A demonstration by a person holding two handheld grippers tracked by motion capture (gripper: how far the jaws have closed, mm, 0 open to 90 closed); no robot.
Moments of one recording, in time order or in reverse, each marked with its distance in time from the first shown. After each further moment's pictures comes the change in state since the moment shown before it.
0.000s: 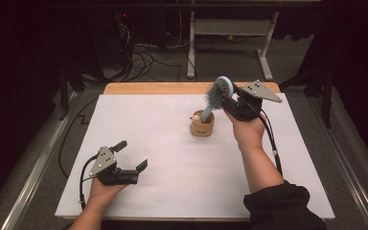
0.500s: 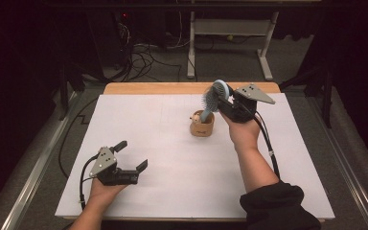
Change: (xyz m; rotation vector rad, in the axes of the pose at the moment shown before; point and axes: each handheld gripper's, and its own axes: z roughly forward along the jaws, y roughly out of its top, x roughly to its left) left arm -0.001 0.000 0.000 0.000 -0.002 0.002; right arm 0.003 -0.014 0.011 0.027 0.000 0.011
